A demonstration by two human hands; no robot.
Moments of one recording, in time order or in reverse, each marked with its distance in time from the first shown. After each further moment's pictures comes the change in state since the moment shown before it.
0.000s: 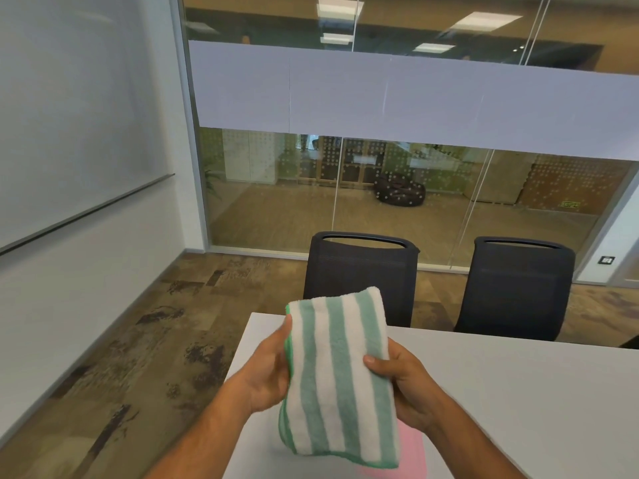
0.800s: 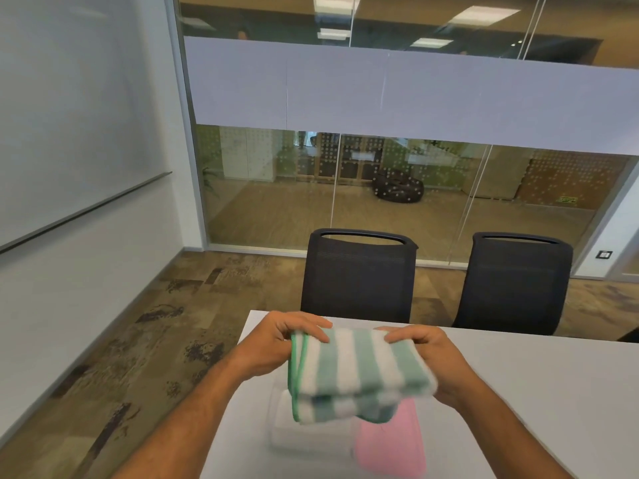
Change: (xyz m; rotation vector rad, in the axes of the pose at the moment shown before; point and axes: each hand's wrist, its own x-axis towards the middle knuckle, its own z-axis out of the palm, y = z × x) left_hand -0.011 0.033 0.008 0.796 -0.122 0.605; right_hand -0.011 -0.035 -0.022 -0.418 0.291 -0.179
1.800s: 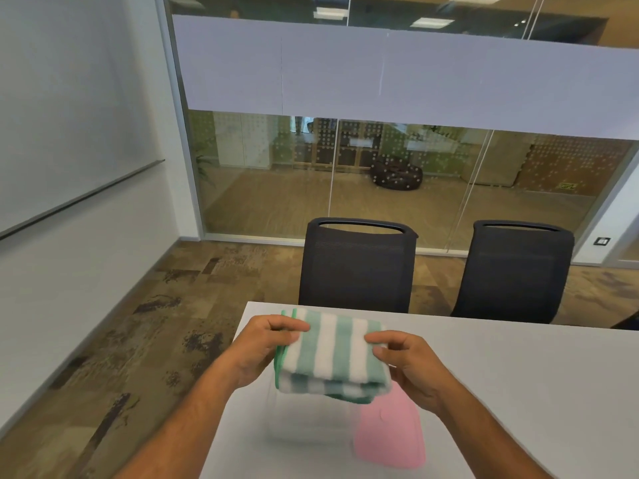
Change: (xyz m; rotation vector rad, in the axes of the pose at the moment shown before) left_hand 0.006 -0.034 -0.005 -0.393 0.154 -0.428; right_hand 0.025 0.044 0.013 0.181 0.007 0.185
